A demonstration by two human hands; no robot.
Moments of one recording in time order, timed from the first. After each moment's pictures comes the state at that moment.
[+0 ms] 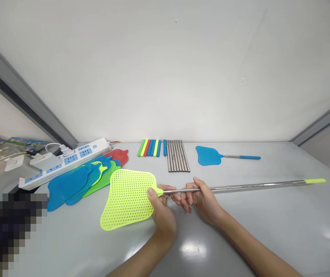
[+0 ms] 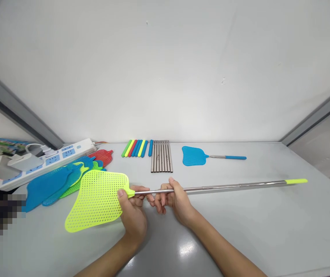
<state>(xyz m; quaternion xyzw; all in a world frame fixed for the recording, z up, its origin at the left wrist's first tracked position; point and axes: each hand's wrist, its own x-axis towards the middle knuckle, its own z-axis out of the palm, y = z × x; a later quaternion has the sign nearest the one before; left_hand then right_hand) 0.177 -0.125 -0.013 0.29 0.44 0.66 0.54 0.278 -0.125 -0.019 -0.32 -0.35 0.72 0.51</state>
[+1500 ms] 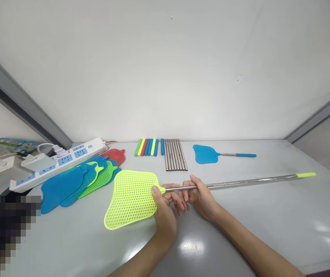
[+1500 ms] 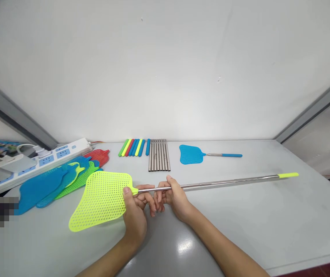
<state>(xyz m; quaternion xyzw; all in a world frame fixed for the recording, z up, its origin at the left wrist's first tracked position) 0.178 -0.130 -0.019 0.31 0.43 0.56 0.64 0.279 -0.122 -0.024 -0.32 -0.35 0.73 0.49</state>
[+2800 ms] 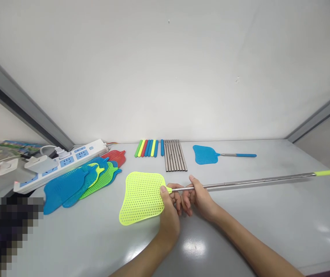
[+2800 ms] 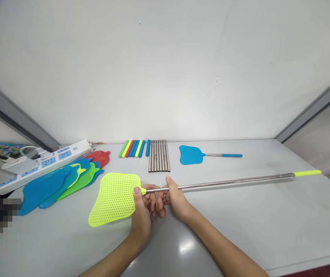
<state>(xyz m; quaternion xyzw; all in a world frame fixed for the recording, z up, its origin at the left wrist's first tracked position) 0.185 -0.132 -0.025 0.35 0.44 0.52 0.64 0.276 -0.122 -0.024 -0.42 -0.36 0.70 0.46</state>
